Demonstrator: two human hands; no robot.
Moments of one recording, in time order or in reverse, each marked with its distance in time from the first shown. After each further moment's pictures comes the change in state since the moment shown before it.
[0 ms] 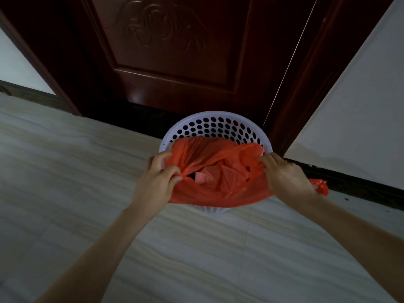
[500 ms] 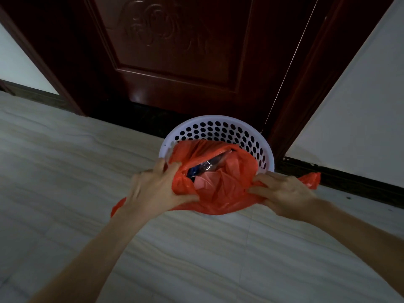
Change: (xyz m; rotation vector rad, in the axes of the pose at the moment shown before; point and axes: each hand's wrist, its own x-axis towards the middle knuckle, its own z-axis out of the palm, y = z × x) left_hand -0.003 0.009 -0.021 0.347 -0.226 -0.052; right_hand -0.022 0.008 0.004 -0.060 -0.118 -0.473
